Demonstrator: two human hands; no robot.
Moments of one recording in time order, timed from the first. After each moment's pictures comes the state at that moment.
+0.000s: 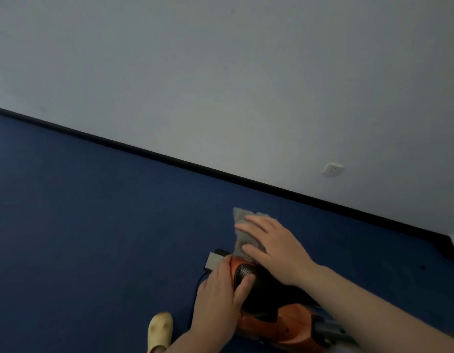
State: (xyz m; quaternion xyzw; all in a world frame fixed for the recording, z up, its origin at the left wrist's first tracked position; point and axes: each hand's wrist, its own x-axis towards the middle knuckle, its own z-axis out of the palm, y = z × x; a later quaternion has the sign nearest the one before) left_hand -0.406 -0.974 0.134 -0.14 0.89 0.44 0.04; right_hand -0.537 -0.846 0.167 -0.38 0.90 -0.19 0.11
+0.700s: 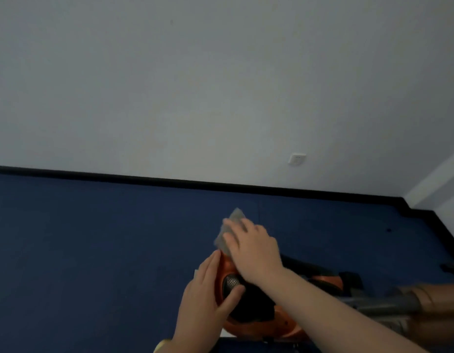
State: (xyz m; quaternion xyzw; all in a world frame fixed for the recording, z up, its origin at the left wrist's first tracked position) left_hand -0.423 -1.000 0.134 -0.01 0.90 0.44 0.01; right_hand -0.521 -0.875 0.165 -0.13 0.98 -0.16 0.07
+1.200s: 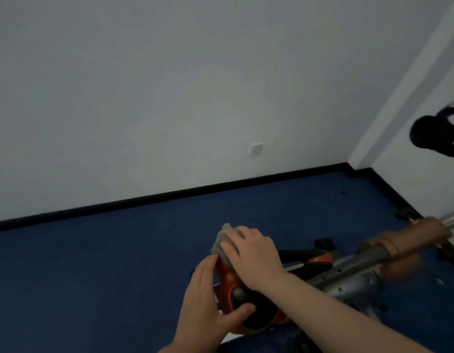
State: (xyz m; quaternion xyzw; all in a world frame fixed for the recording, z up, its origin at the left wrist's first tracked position) left_hand -0.458 -1.035 0.143 0.14 0.88 0.45 0.07; right_hand -0.513 -0.882 0.163 -0.04 0.99 -0.16 0.03
